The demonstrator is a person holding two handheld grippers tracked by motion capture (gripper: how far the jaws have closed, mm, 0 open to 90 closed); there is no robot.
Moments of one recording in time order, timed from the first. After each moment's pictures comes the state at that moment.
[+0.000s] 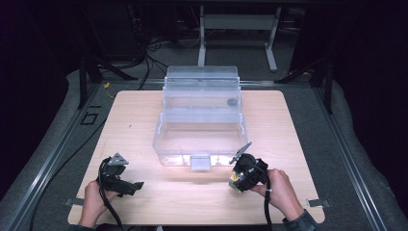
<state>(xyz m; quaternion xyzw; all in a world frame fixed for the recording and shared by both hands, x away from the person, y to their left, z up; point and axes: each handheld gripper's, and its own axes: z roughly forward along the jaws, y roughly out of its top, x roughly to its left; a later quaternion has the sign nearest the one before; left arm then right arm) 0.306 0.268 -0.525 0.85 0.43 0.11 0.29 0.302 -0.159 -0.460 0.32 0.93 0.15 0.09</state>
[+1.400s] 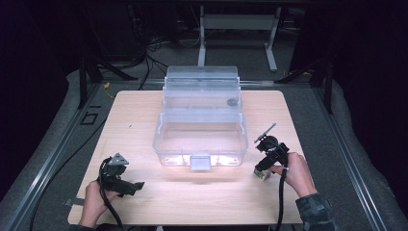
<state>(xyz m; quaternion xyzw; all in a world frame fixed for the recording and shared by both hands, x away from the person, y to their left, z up) 0.307 0.268 -0.526 0.85 0.42 0.11 0.30 0.372 -0.231 -0.481 0.43 0.89 0.10 0.08</state>
